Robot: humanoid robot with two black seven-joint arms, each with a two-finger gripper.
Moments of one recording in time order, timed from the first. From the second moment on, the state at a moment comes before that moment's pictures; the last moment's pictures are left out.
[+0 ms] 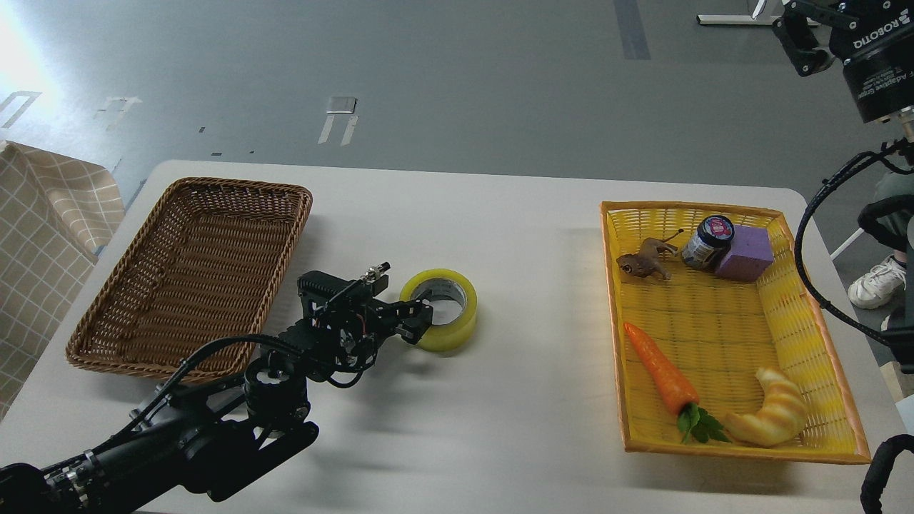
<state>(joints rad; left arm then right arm) -0.40 0.26 -0.61 -1.23 2.18 -0.04 0.24 0.58 -0.25 1.63 1.30 -0.84 0.49 0.09</state>
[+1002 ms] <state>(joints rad) -0.47 0.27 -0.62 -1.28 2.13 -0.20 0.25 0.56 -0.25 1.63 1.29 -0.85 0.49 0.07</state>
